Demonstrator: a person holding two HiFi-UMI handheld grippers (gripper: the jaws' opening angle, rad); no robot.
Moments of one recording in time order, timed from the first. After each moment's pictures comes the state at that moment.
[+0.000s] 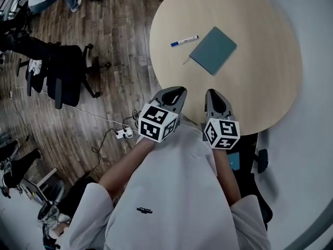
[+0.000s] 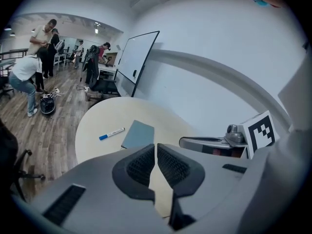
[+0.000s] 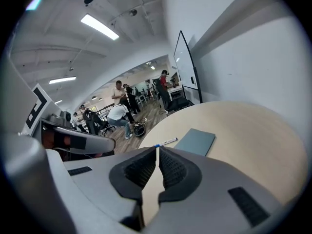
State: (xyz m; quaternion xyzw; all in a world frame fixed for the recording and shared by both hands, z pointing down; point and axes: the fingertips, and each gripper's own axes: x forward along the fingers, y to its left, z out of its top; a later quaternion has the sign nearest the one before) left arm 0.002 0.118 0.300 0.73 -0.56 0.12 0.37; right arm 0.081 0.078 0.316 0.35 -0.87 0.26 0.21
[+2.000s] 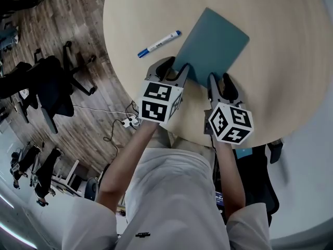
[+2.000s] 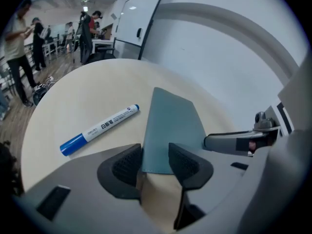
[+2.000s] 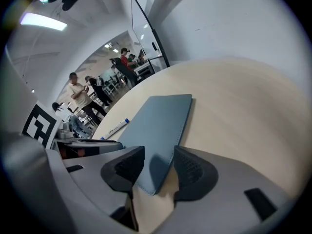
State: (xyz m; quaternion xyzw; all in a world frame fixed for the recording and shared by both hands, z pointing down) left arm -0.022 -0.110 0.570 0.69 -0.52 0.25 0.43; right arm 0.094 -0.119 0.557 0.44 -0.75 0.42 0.28
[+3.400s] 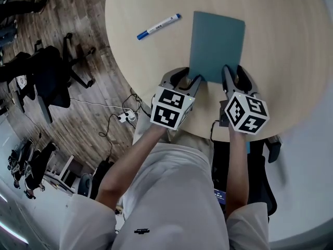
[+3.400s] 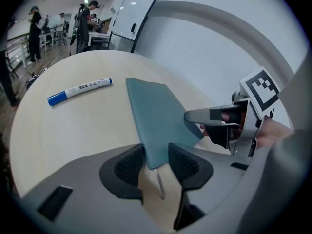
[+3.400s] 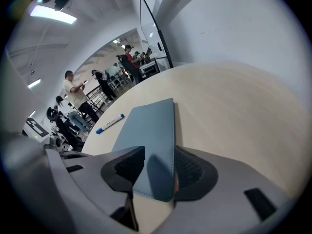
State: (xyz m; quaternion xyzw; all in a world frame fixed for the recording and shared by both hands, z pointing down) left arm 0.058 -0.025 0.572 0.70 -0.48 0.24 0.46; right arm 0.150 -0.097 0.560 0.41 -0.77 0.39 0.30
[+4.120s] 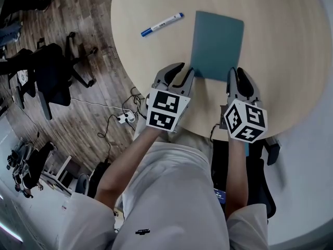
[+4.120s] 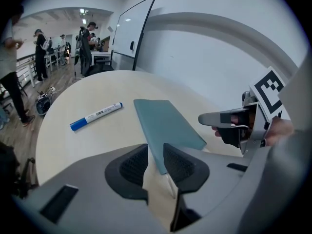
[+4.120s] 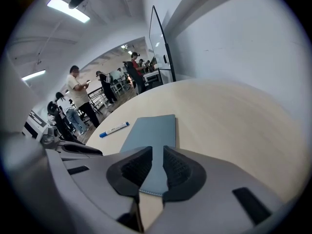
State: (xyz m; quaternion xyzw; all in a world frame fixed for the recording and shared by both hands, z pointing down) left arm 0.032 -0.030 0.535 0.71 -0.54 0.24 0.39; right arm 0.157 -0.092 0.518 0.43 -0.79 0.32 0.29
